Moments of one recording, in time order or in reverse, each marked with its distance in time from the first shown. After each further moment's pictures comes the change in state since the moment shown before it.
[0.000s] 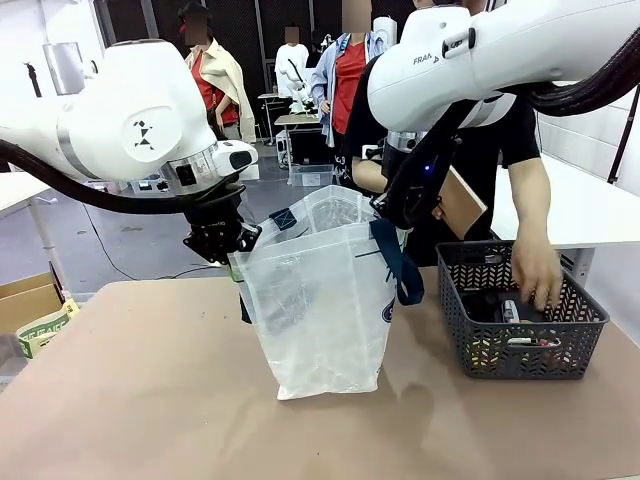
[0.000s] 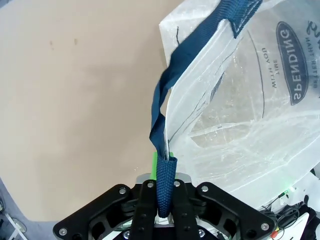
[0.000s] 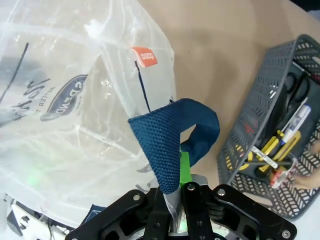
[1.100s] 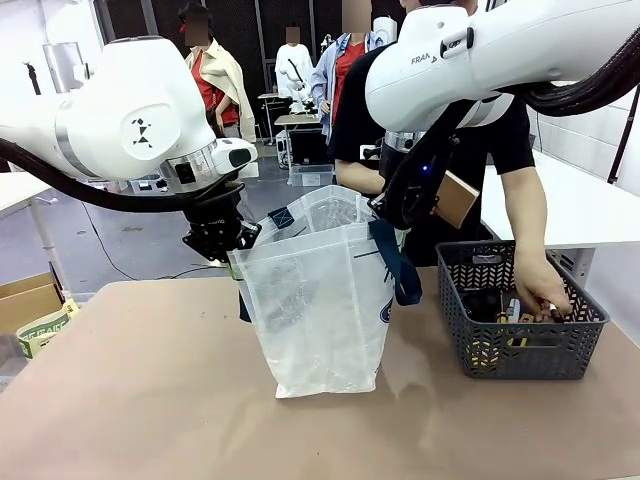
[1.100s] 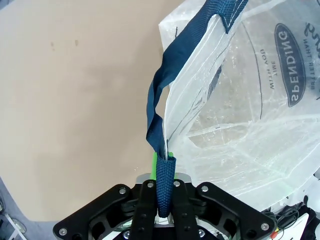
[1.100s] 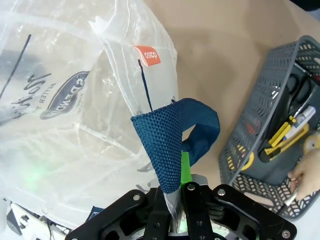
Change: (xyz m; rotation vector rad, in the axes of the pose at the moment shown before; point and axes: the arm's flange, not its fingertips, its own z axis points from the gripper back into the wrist) left arm 0.000 0.000 0.003 0.000 -0.006 0.001; right arm 0.000 0.005 0.001 0.001 -0.001 0.008
